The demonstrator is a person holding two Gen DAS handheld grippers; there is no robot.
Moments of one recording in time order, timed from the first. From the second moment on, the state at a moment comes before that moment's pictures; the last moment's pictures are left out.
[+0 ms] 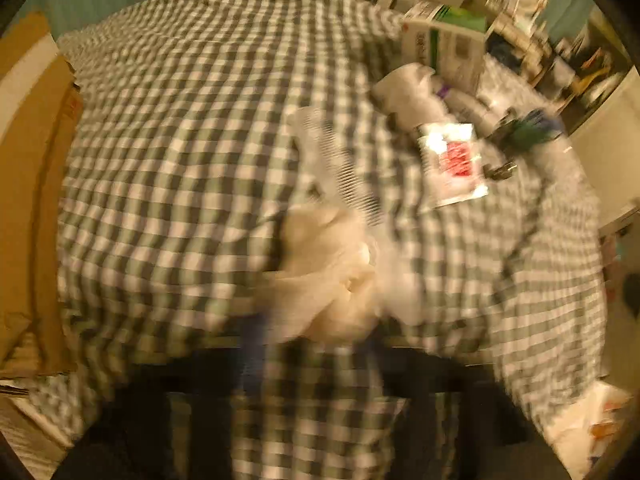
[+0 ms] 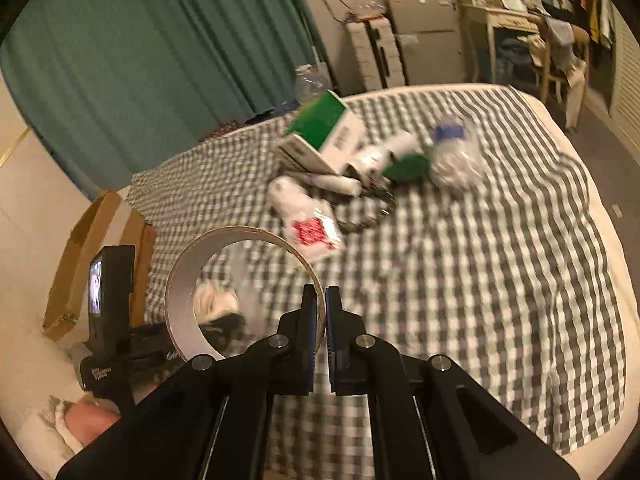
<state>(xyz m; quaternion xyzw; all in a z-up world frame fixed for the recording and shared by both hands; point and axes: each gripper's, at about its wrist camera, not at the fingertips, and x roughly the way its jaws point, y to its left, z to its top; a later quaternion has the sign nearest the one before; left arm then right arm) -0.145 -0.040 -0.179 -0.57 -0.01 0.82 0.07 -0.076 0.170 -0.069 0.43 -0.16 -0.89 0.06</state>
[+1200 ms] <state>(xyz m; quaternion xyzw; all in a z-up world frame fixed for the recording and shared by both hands) -0.105 -0.281 -0.019 -0.39 -0.07 0.86 -0.32 -0.178 -0.150 0.036 0.40 -0.08 -0.87 0.29</state>
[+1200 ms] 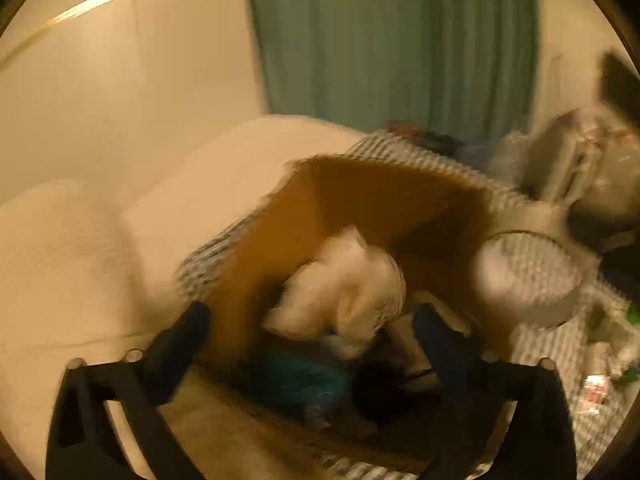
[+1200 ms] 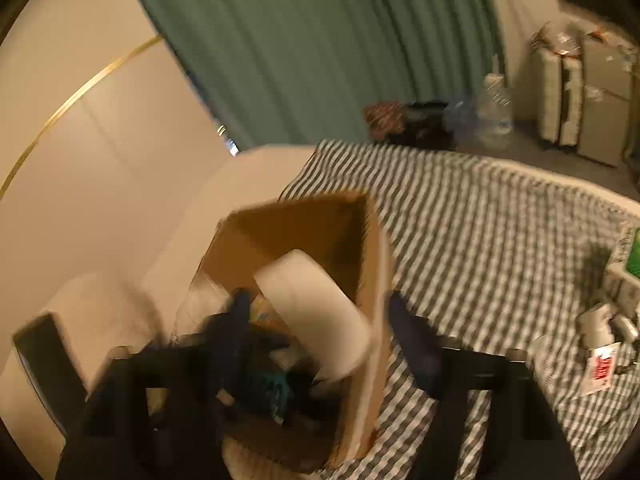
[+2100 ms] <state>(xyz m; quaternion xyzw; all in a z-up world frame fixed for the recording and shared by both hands) -0.135 -0.001 -0.093 -0.43 0.00 0.90 -0.05 -0.069 0.174 -0.063 0.37 -0.11 -0.92 0.01</state>
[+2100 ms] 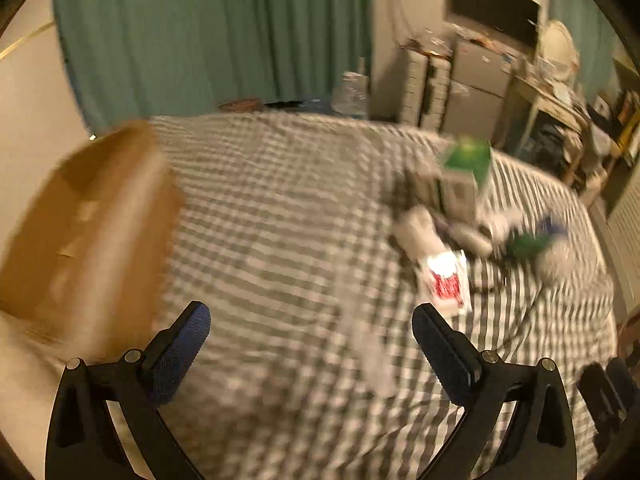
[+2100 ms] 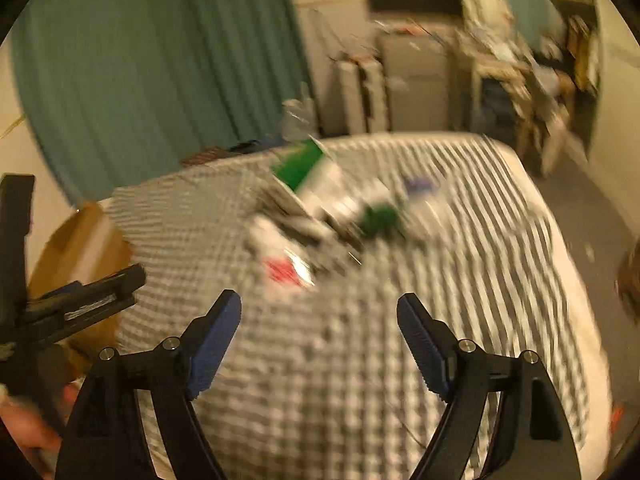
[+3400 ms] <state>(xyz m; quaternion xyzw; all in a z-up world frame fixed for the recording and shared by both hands) -0.192 -0.054 -0.159 -0.49 -0.14 0.86 -0.03 -0.218 0.123 -0.168 0.50 -0.11 -0.86 0.08</state>
